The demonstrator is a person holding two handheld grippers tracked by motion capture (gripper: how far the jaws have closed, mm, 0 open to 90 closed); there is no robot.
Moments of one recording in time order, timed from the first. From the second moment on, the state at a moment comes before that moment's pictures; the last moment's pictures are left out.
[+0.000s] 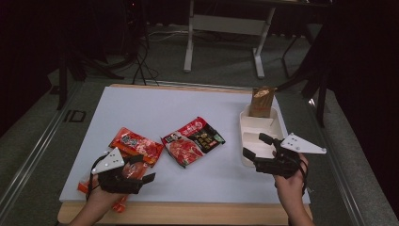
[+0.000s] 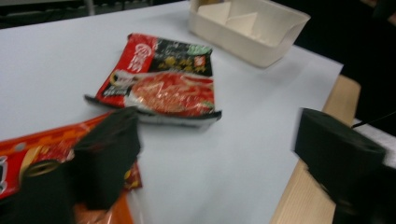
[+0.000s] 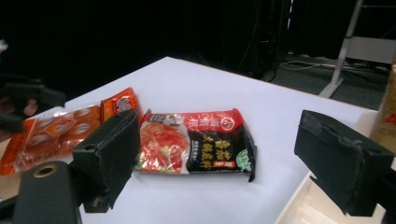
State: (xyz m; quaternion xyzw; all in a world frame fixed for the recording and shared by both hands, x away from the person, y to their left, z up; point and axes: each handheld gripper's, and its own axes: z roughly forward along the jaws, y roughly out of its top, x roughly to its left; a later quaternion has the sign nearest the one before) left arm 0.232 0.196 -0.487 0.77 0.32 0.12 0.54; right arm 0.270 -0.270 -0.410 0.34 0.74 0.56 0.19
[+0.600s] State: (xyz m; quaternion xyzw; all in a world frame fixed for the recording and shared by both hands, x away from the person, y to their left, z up) left arm 0.284 0.177 -0.470 0.79 0.34 0.14 0.50; right arm 0.252 -0.268 -0.418 0.31 0.74 0.57 0.18
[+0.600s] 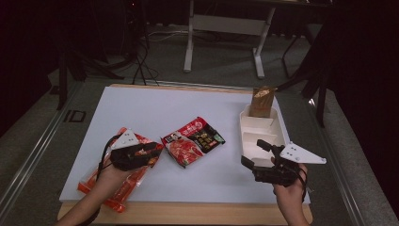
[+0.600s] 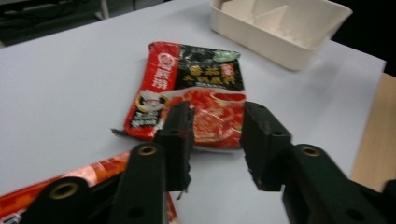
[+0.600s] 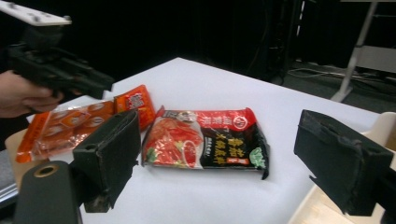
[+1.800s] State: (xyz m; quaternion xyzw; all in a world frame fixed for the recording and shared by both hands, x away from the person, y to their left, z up) left arm 0.397 0.156 -0.514 0.83 0.40 0.15 0.36; right arm 0.247 -0.253 -0.432 0.28 0.76 0.57 0.16
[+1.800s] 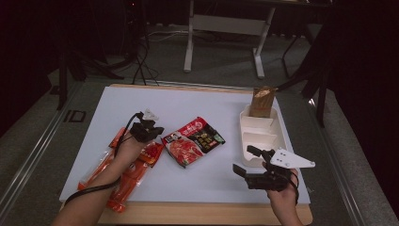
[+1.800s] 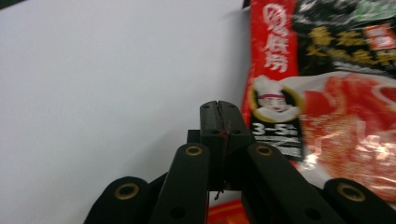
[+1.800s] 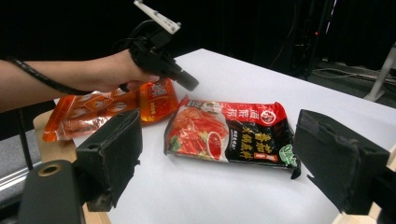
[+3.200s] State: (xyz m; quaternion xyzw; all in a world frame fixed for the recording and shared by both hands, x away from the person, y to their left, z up) left arm 0.358 0.094 -0.520 0.89 0.32 0.05 0.31; right arm 0.249 -0.253 -0.437 0.27 0.76 0.56 0.16
